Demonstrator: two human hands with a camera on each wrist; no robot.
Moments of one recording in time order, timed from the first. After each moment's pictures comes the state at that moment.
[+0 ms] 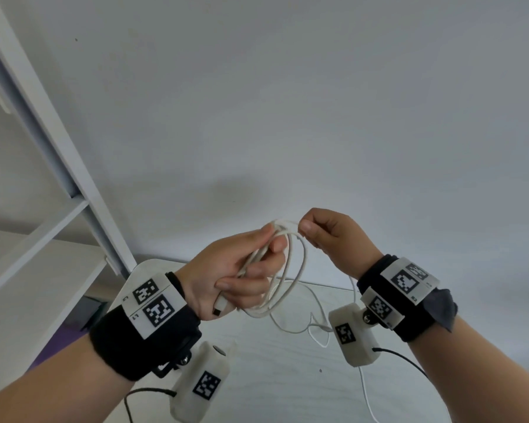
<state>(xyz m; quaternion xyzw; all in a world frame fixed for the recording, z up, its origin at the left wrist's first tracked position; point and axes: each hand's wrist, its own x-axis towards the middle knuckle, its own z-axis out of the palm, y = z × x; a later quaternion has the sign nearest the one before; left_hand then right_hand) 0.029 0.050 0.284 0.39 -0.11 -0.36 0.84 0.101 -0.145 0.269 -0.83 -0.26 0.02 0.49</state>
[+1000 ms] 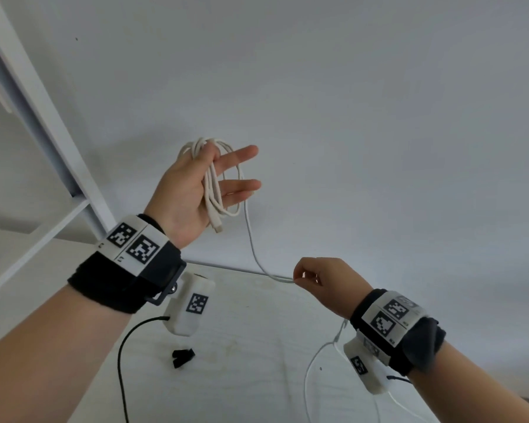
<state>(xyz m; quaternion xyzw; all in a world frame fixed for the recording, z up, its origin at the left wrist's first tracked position) 0.068 0.081 0.325 0.52 -0.06 0.02 0.85 0.076 -0.155 0.220 -0.93 -0.25 0.07 0.24</state>
